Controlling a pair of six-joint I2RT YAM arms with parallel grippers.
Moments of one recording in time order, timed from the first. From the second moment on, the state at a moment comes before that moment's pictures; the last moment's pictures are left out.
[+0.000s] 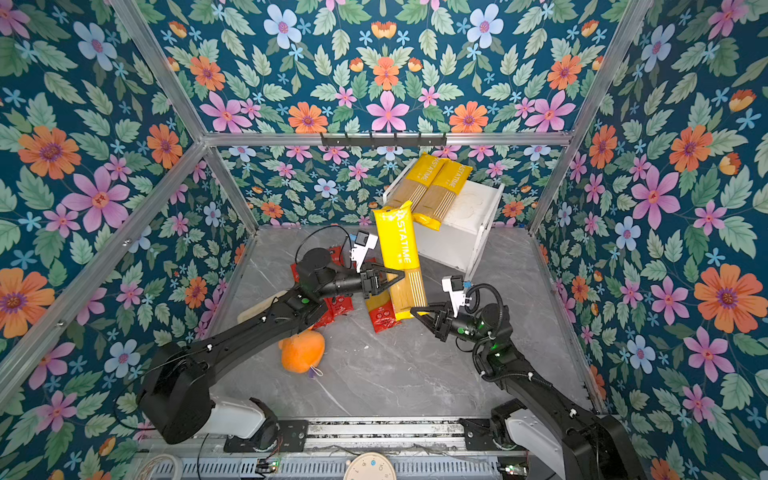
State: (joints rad) left arm -0.69 1.44 1.04 0.44 0.75 -0.68; right arm 0.37 0.97 0.35 0.74 -0.81 0.71
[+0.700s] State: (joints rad) left arm -0.66 1.50 1.14 0.44 0.71 -0.72; right arm 0.24 0.92 0.74 0.29 -0.53 0.89
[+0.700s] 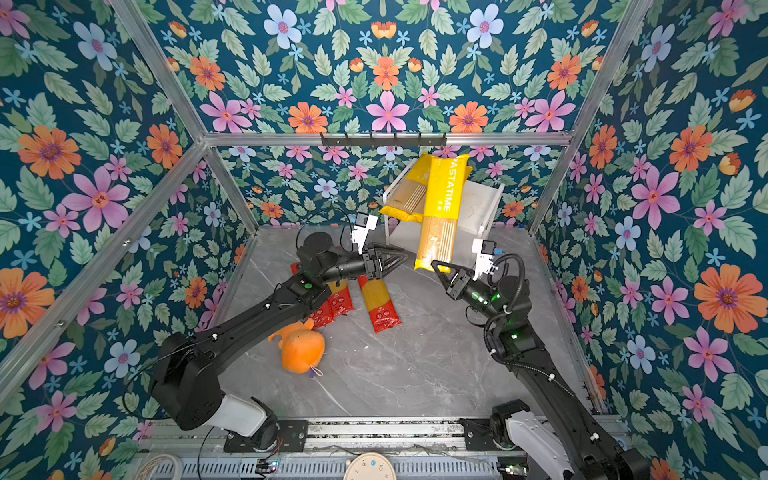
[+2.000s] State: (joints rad) left arm -0.66 1.46 0.78 0.68 0.63 -0.86; right arm 0.11 1.08 1.01 -0.07 -0.42 1.08
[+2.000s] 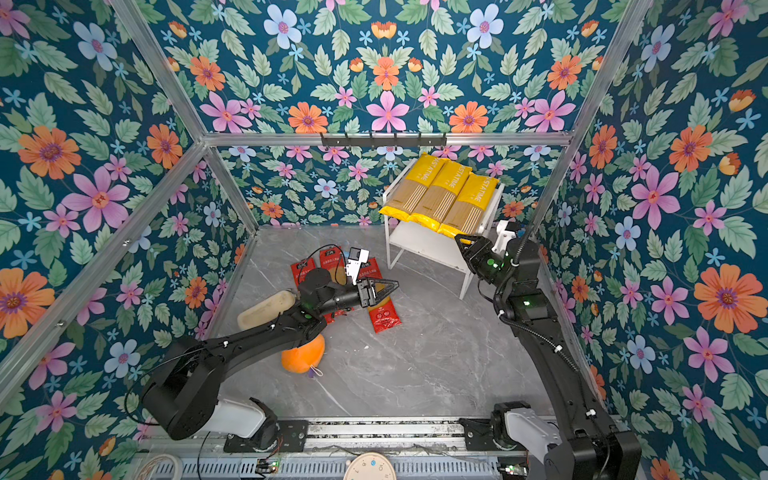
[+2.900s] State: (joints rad) left arm -0.67 1.43 0.72 0.64 0.57 -0.82; right arm 0.13 0.99 0.89 -0.05 -0.45 1.01
